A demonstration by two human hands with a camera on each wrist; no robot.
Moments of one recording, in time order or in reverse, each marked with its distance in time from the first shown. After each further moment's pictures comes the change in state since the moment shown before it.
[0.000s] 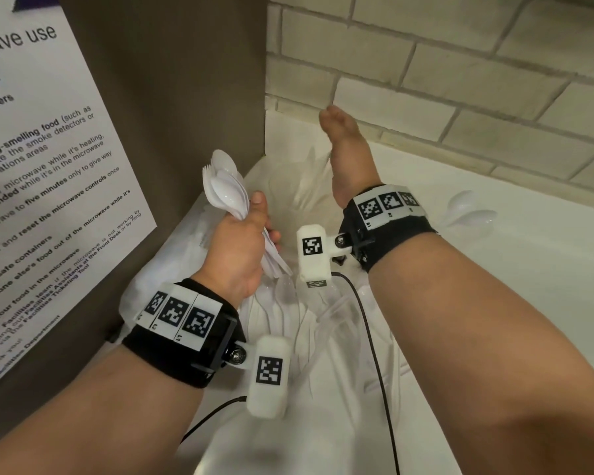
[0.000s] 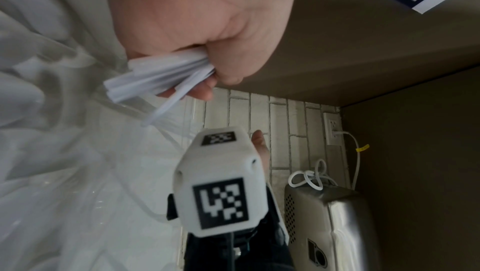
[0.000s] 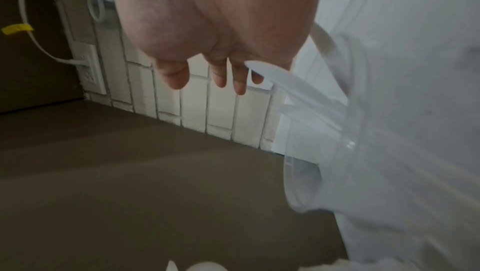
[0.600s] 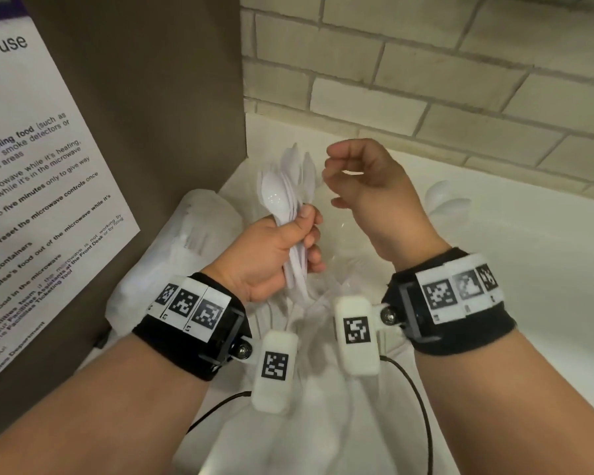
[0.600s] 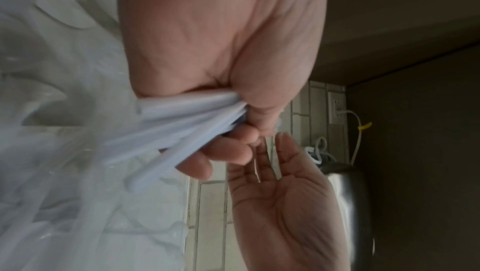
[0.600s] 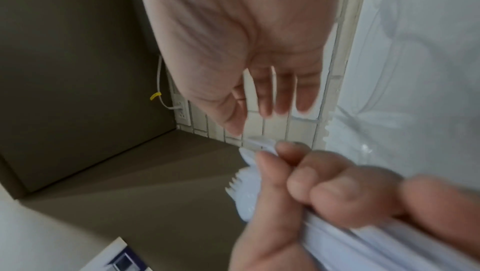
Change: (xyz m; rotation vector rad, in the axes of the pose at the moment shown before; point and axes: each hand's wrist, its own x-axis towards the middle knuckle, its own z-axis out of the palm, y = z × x) left_hand -0.026 -0.005 0.024 0.069 -0.664 -0.185; right_hand -0.093 -0.015 -0.056 -0.246 -0.017 -0.177
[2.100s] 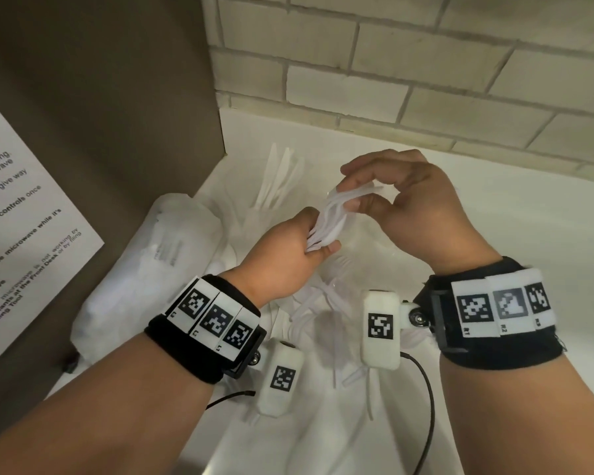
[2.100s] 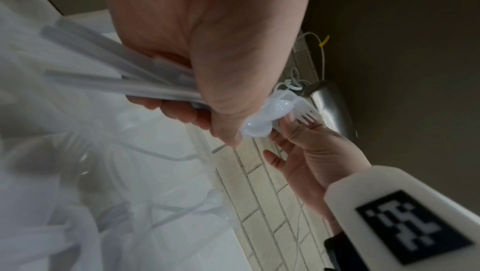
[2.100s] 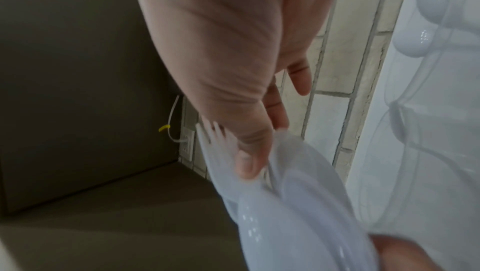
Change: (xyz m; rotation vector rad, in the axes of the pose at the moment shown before) left_hand 0.034 -0.020 0.017 1.197 0.095 0.221; right_hand -0.006 0.020 -0.061 -0.501 -0.058 -0.273
